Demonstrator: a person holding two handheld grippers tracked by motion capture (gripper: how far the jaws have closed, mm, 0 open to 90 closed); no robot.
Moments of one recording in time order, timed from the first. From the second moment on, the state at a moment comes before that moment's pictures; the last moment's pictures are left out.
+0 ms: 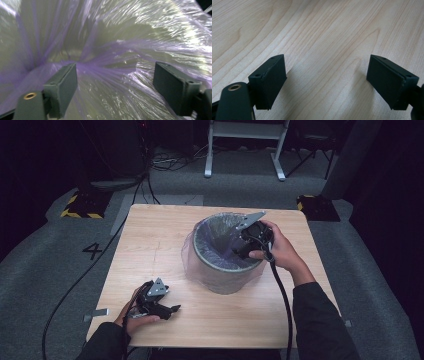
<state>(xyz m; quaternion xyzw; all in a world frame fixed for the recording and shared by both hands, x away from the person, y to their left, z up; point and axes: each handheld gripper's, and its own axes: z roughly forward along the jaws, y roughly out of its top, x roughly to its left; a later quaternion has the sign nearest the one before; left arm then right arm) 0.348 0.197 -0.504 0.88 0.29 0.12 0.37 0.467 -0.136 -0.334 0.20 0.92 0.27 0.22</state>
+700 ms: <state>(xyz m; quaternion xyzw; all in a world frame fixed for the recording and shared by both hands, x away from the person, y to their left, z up) 0.348 0.197 -0.504 0.88 0.29 0.12 0.37 0.473 -0.125 -0.336 0.22 0.93 0.19 0.22</state>
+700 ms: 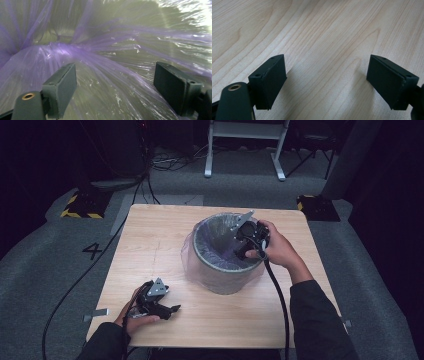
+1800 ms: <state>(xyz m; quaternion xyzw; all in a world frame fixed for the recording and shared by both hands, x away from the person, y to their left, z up) 0.348 0.197 -0.504 0.88 0.29 0.12 0.37 0.457 -0.179 -0.314 0.27 0.85 0.42 0.19</state>
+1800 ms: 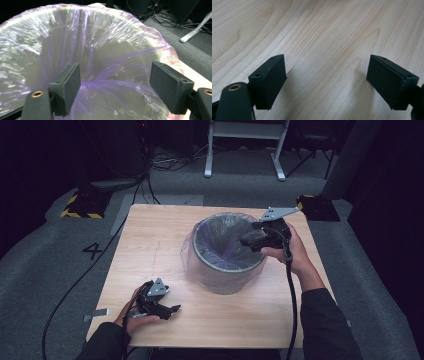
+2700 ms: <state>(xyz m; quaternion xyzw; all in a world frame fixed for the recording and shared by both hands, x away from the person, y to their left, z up) 0.347 0.197 -0.504 0.88 0.29 0.12 0.37 0.422 -0.211 -0.305 0.25 0.85 0.41 0.23</state>
